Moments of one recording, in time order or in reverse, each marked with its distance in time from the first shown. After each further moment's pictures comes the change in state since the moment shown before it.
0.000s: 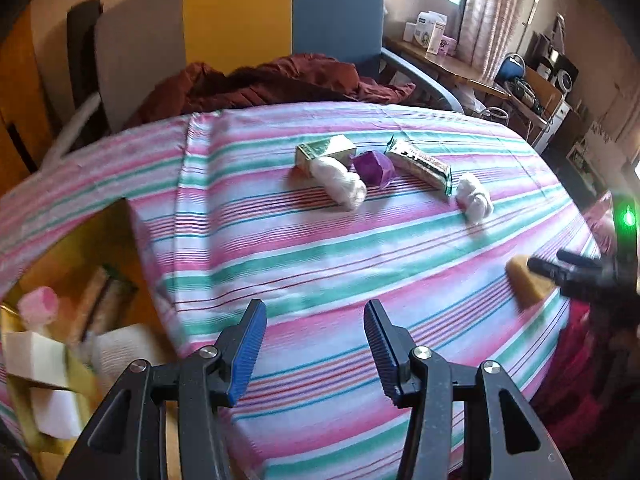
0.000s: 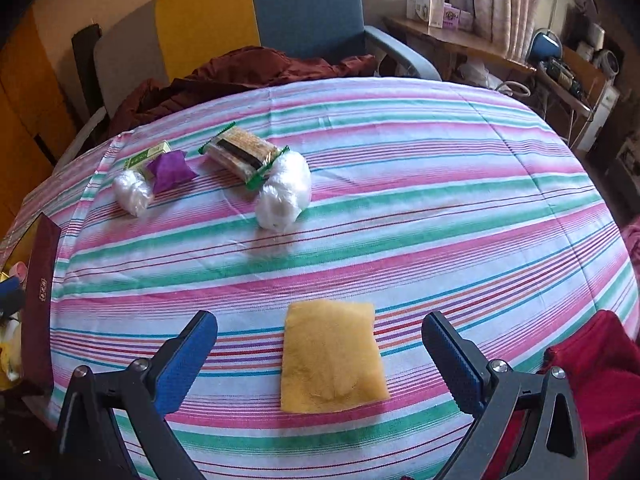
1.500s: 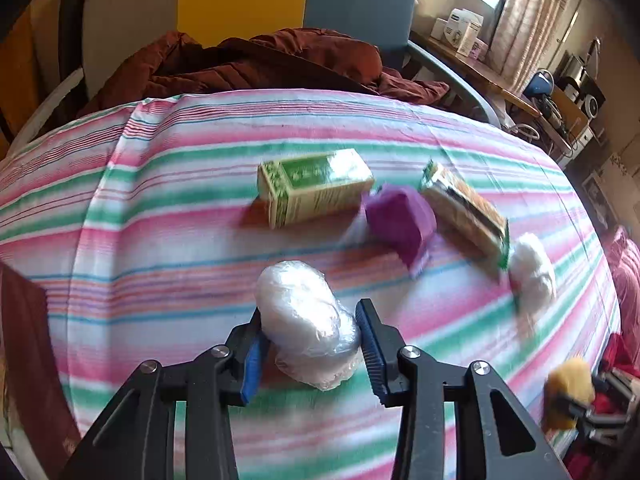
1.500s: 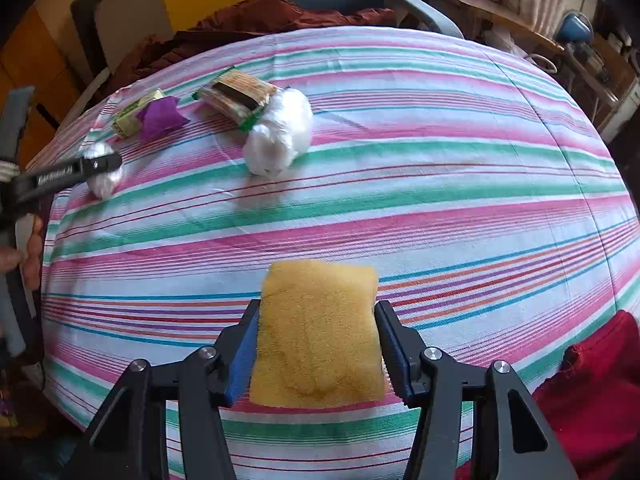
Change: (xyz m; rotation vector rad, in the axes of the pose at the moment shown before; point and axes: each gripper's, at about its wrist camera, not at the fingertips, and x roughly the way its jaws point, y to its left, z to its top) left arm 0.125 -0.015 0.069 -0.083 0.022 0.003; right arm 0.034 -0.012 -0.005 -0.052 0.157 0.046
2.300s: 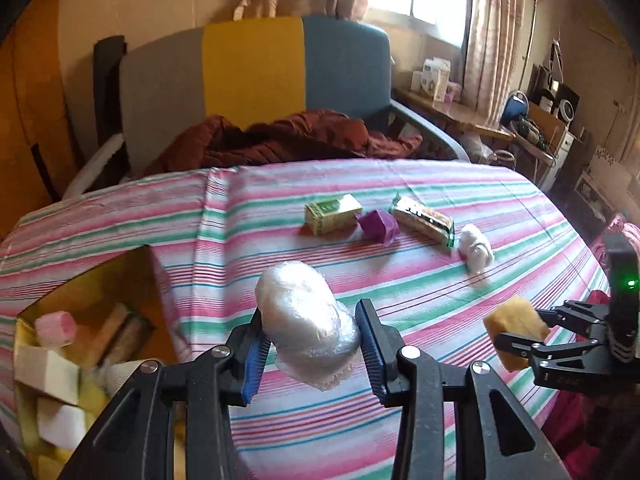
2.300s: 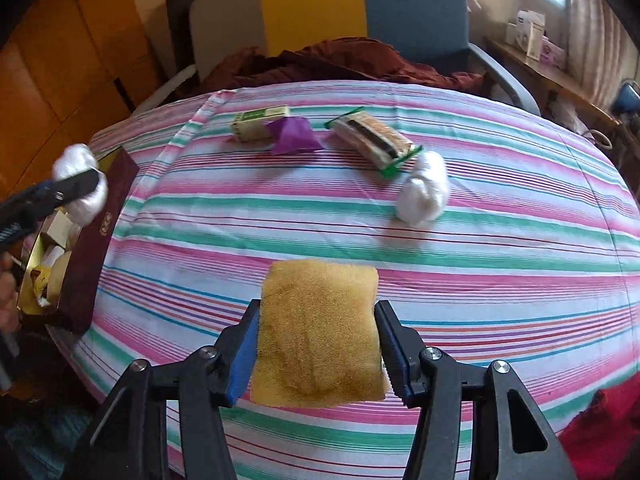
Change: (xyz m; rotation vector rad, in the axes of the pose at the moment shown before) left arm -0.154 0.016 -0.074 0.079 -0.255 0.066; right arm -0.030 0.073 -0.014 -0.213 -0.153 0.156
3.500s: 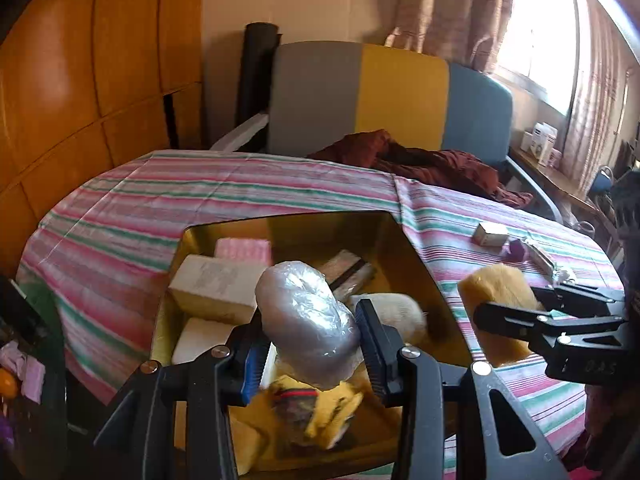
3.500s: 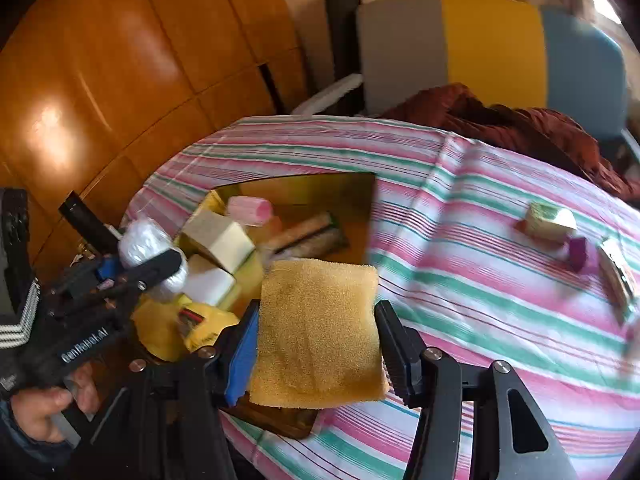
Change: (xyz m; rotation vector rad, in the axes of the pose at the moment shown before) left arm -0.098 0.170 -0.088 -0.286 -0.083 0.279; right arm 0.010 0.264 0.056 -0.259 -0.072 0.357
